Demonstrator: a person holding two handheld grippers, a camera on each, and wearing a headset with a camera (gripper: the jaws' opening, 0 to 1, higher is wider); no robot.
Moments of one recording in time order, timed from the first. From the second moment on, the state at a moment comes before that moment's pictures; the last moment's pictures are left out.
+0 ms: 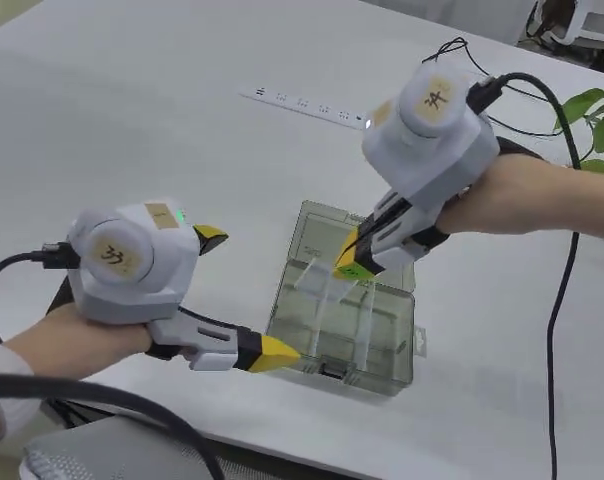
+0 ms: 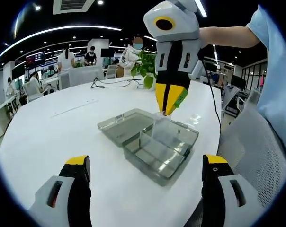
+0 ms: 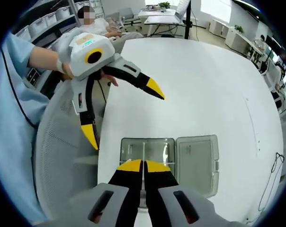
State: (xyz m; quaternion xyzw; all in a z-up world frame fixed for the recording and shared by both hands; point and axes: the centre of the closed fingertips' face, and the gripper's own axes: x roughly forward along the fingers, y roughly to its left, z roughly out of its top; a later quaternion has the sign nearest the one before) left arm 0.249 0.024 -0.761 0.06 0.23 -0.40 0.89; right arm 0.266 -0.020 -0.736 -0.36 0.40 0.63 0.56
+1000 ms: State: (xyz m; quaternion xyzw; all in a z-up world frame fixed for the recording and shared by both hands) left arm 0.244 0.030 -0.763 0.03 0.23 -0.40 0.89; right arm 0.257 -0.002 -0.766 -0.37 0.40 0.62 0.56
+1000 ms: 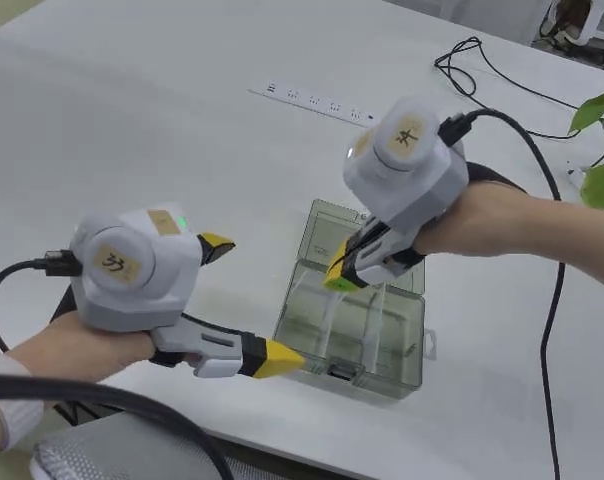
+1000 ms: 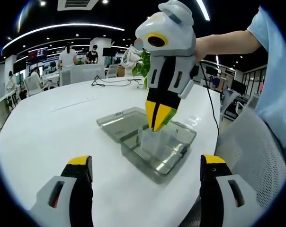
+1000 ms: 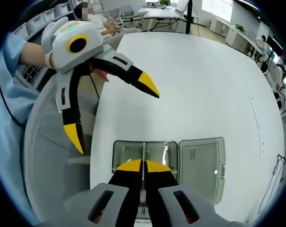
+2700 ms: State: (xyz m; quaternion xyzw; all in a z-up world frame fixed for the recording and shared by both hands) left arm 0.245 0.021 -0.754 0.04 0.23 -0.42 0.88; right arm 0.262 -0.005 -0.785 -0.37 0.34 0.64 0.59
